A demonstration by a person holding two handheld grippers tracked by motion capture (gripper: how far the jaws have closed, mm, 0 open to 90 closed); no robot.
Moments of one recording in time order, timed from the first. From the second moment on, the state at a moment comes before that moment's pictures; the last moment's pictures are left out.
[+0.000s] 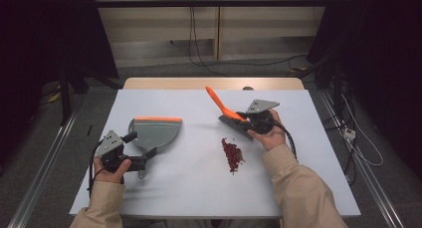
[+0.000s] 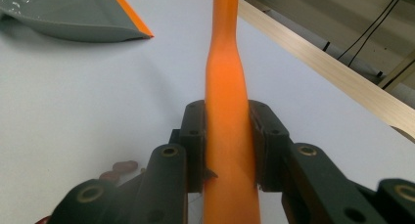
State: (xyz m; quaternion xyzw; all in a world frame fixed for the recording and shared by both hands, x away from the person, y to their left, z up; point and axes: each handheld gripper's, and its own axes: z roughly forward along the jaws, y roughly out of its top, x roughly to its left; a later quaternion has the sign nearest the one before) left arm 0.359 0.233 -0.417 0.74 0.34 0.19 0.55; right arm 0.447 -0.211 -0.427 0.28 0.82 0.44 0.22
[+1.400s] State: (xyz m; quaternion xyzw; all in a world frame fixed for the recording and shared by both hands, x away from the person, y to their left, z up) left arm 0.359 0.234 -0.417 0.74 0.34 0.20 0.55; right arm 0.404 -0.195 -0.423 0.13 0.88 0.43 0.16
